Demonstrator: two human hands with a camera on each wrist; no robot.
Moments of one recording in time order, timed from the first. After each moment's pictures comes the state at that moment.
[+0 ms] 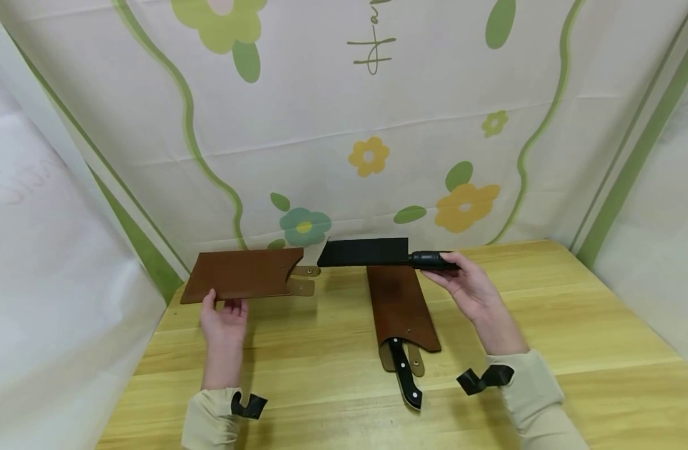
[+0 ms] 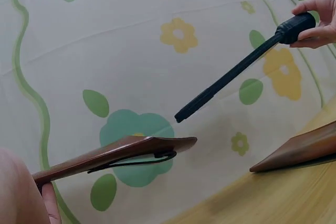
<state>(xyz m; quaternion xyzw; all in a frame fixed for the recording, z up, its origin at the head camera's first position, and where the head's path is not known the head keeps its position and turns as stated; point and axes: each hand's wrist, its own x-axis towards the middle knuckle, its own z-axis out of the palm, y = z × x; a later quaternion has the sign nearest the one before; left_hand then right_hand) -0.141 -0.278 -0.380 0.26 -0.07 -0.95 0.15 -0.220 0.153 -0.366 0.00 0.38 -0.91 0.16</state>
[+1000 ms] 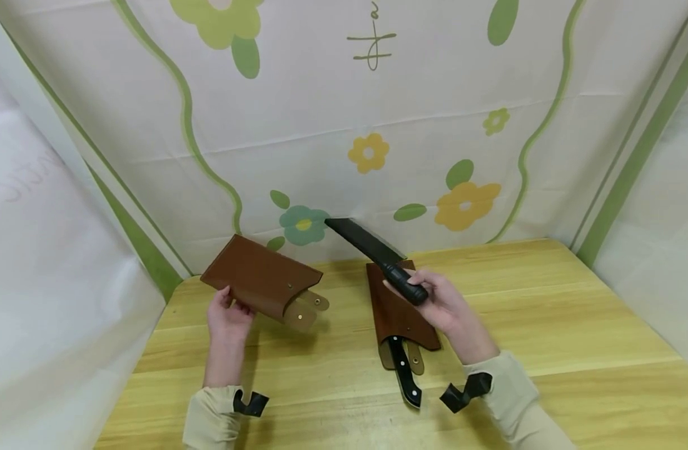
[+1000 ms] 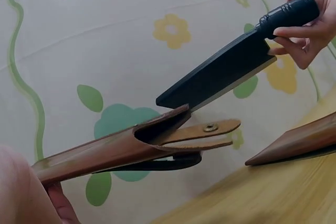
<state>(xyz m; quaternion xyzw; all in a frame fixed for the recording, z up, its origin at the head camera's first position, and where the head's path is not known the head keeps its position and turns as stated) -0.143 -0.275 -0.384 0.25 -0.12 -0.95 0.11 -0.204 0.108 -0.379 -0.02 0.28 -0.91 0.30</state>
